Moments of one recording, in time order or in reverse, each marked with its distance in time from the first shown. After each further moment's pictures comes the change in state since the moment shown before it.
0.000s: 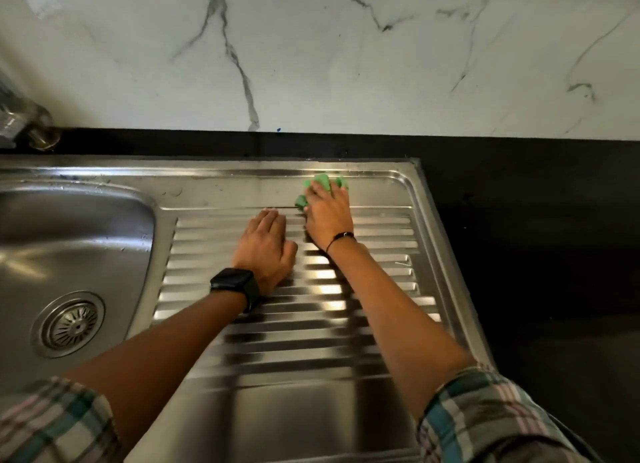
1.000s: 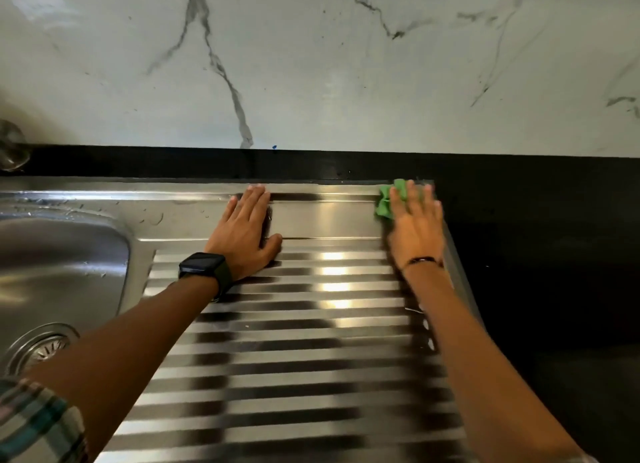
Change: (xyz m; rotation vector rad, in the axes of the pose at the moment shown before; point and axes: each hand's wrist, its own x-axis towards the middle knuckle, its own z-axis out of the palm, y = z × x) left_hand 0.078 -0.049 0.001 0.091 0.035 0.091; right_hand 0.006 0.117 -0.012 -0.182 0.113 0.221
